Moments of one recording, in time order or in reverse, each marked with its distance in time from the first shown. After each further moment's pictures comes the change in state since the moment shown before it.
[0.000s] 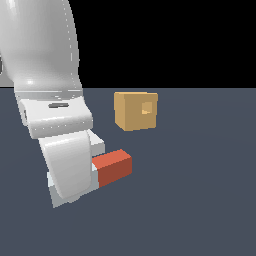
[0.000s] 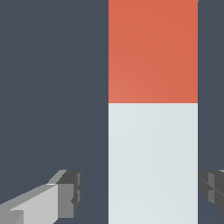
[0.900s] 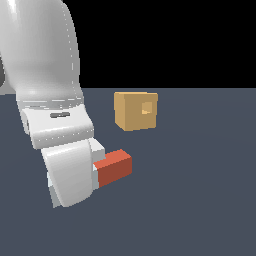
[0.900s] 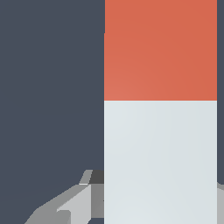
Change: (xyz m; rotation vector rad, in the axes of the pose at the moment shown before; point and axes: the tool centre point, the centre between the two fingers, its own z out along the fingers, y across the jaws) arm 0.000 0.001 0.011 0.000 0.001 0.000
